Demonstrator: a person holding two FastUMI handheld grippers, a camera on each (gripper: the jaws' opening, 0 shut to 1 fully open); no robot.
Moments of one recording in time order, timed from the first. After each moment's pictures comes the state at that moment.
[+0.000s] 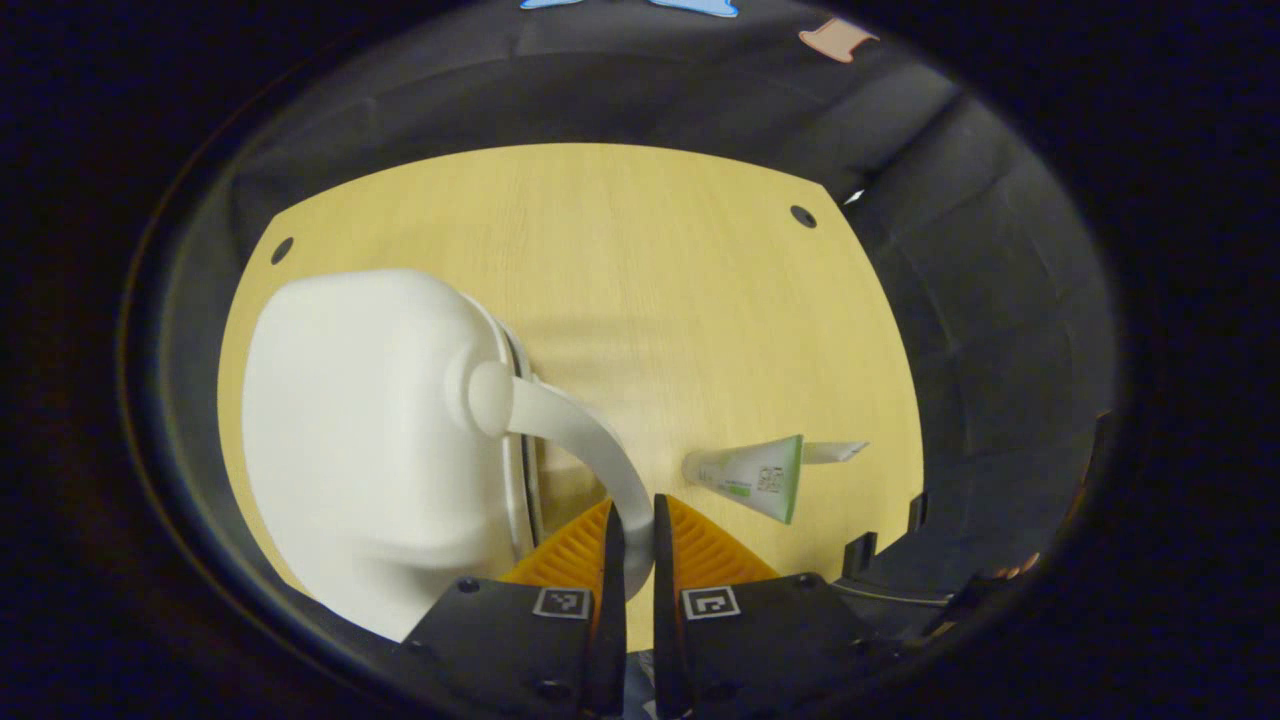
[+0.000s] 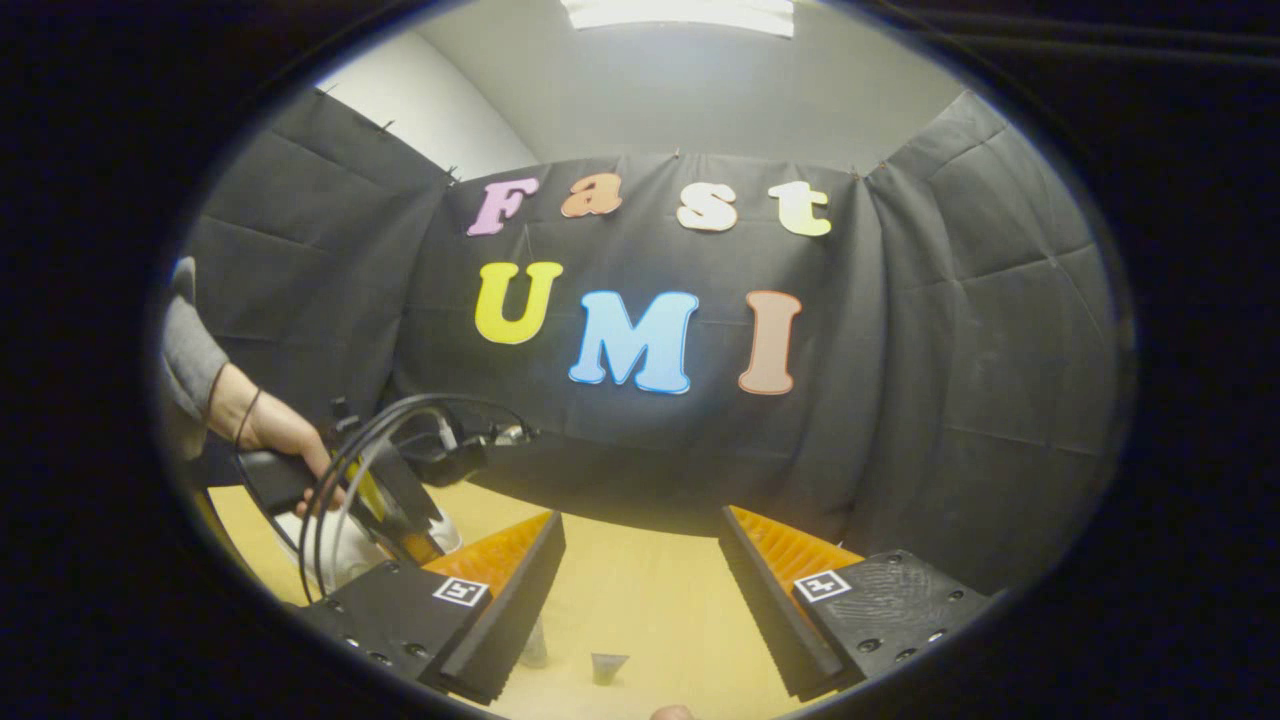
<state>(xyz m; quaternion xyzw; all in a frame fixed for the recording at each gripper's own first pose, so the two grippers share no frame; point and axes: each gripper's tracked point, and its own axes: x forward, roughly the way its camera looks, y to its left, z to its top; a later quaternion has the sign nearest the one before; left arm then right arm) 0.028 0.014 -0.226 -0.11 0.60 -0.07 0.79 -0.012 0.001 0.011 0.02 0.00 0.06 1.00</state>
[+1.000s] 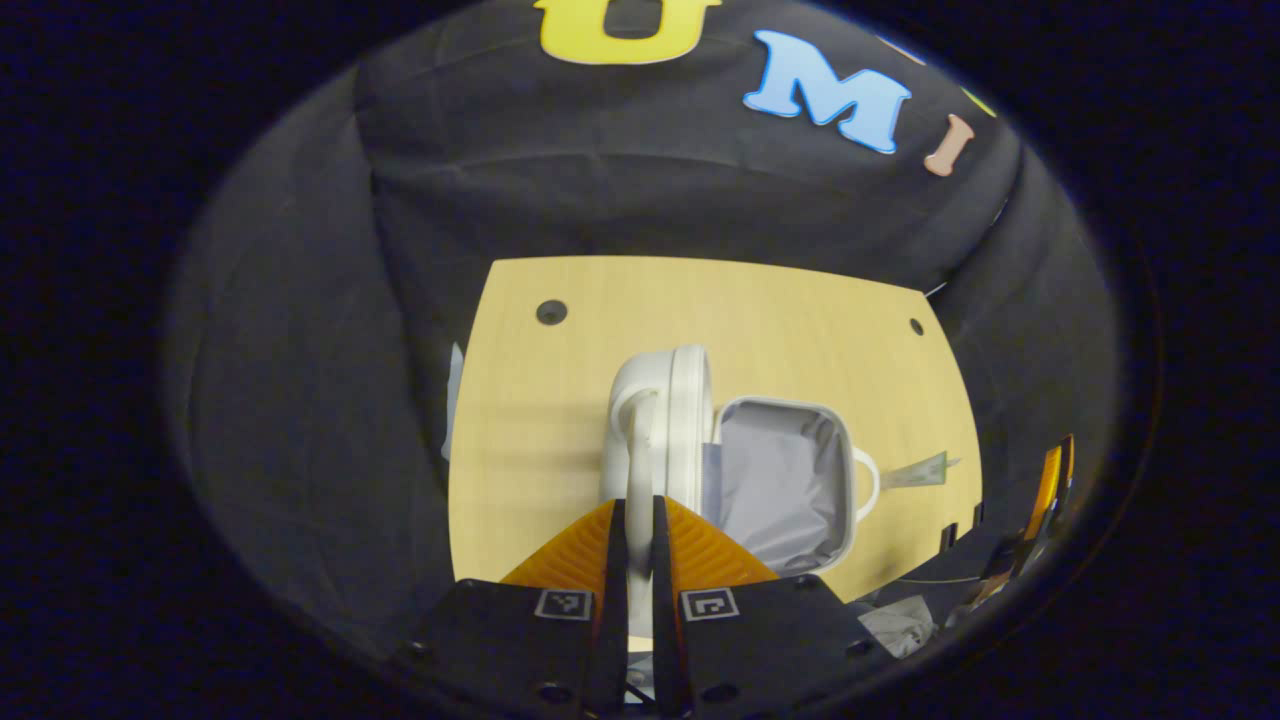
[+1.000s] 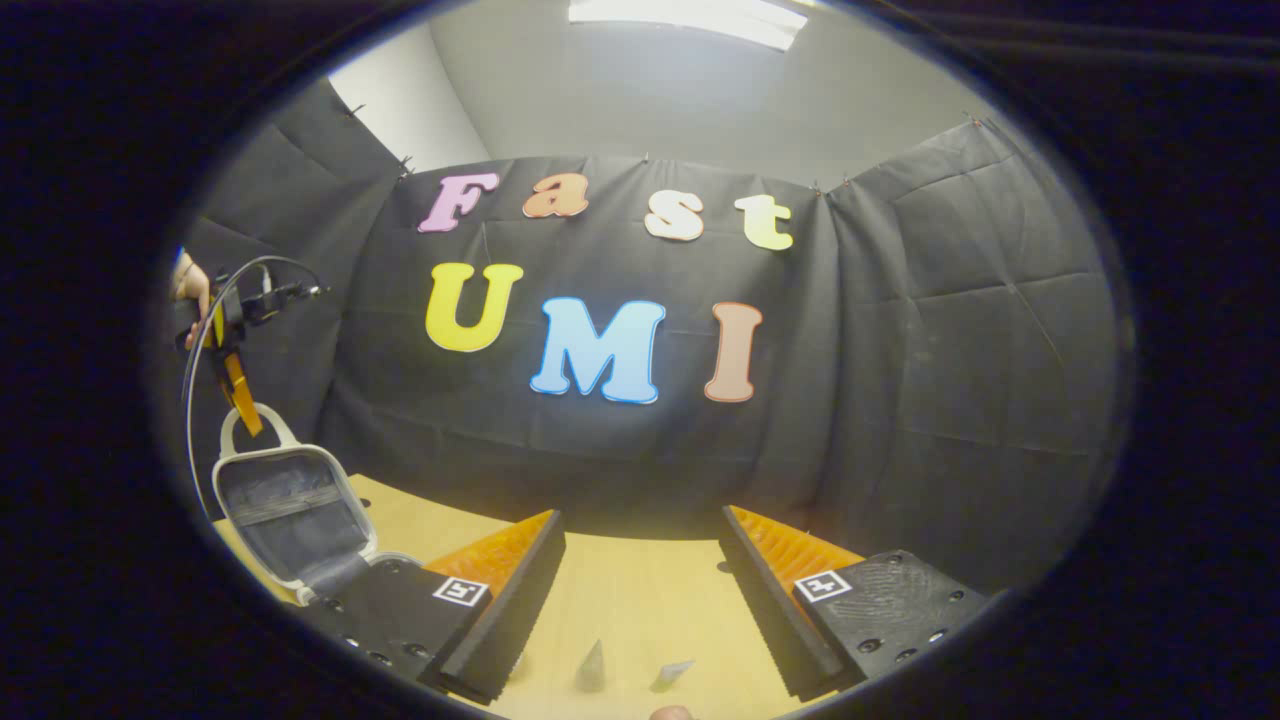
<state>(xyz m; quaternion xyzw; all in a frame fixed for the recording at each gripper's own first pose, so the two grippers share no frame) -0.007 0.470 -0.088 -0.09 0.54 0.04 0.84 -0.008 0.080 0.043 0.03 0.02 -0.06 1.00</state>
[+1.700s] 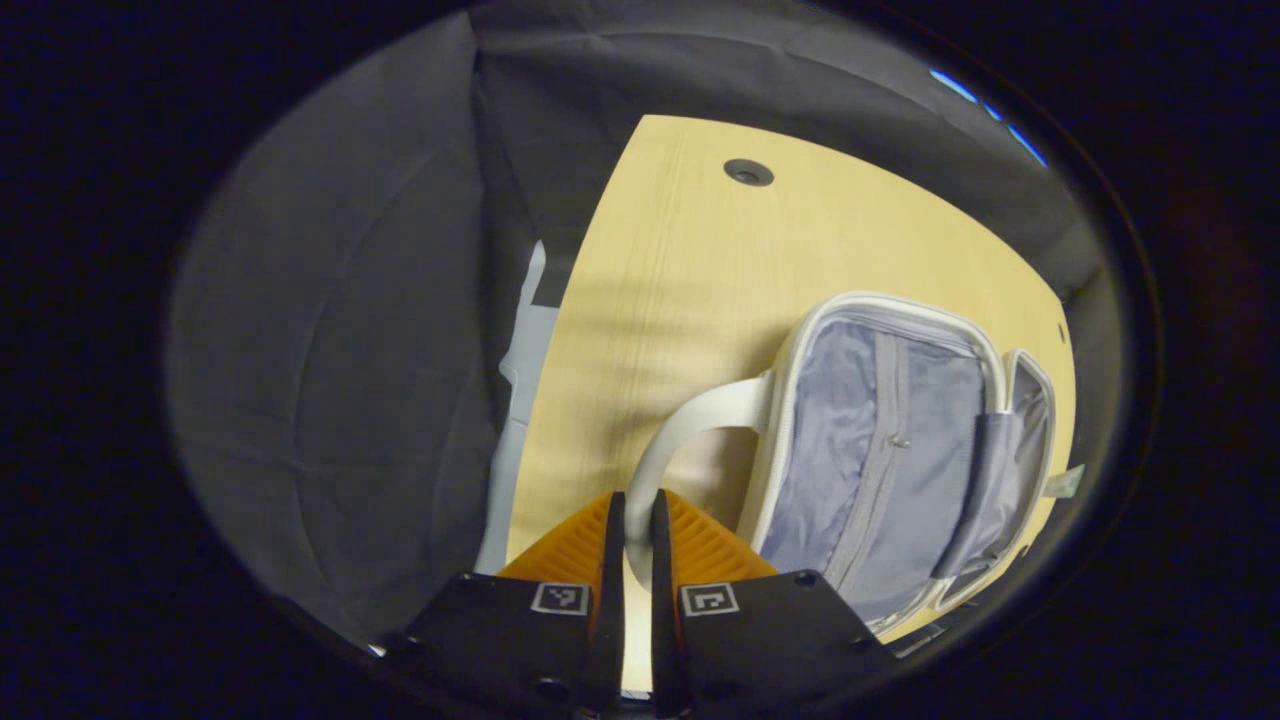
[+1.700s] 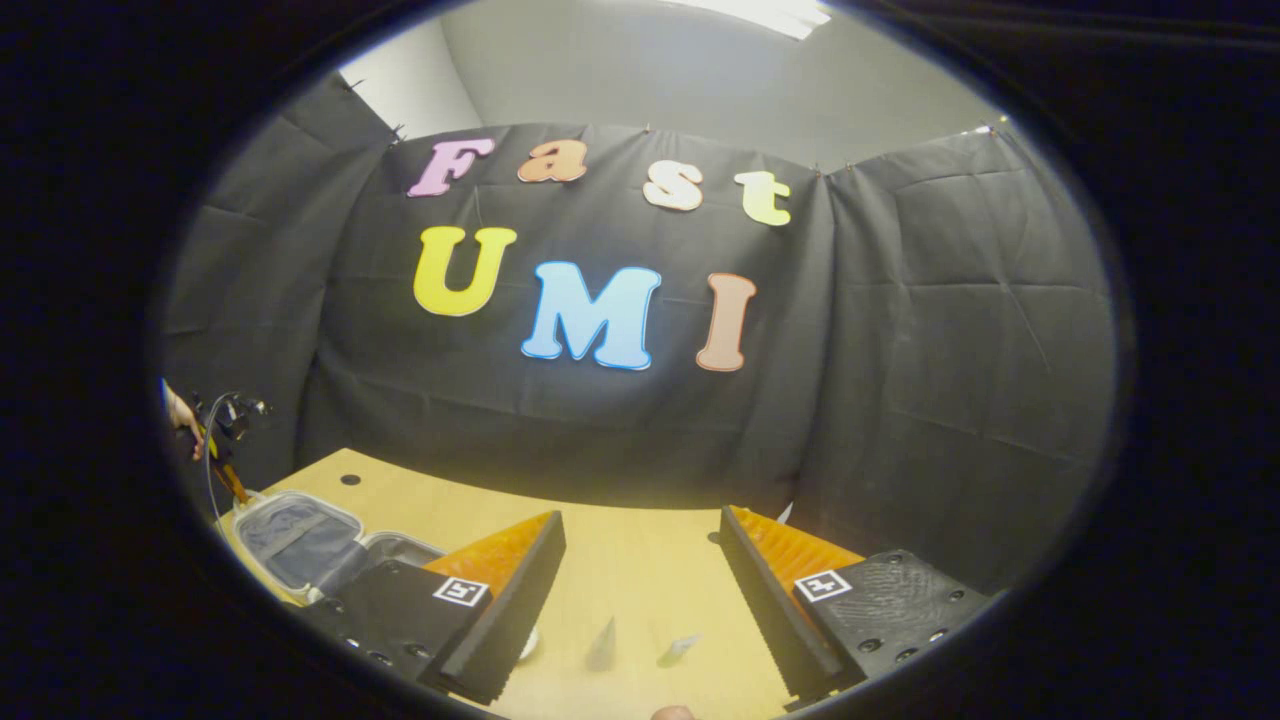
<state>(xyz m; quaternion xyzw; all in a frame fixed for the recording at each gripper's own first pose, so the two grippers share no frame) -0.033 0.658 -0.313 -0.10 0.59 0.15 0.79 -0.019 0.093 0.040 0.01 0.07 -0.09 0.99</state>
